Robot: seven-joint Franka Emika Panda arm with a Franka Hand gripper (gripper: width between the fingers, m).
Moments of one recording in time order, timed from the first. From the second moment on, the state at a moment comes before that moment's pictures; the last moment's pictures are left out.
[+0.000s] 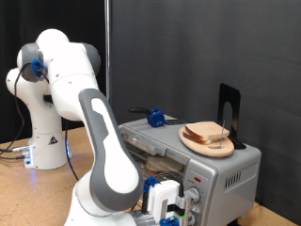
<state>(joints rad) -0.17 0.96 -0.02 -1.44 1.40 1.64 -0.17</state>
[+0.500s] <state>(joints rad) -0.17 0.93 -0.02 -1.49 1.44 1.67 -0.49</state>
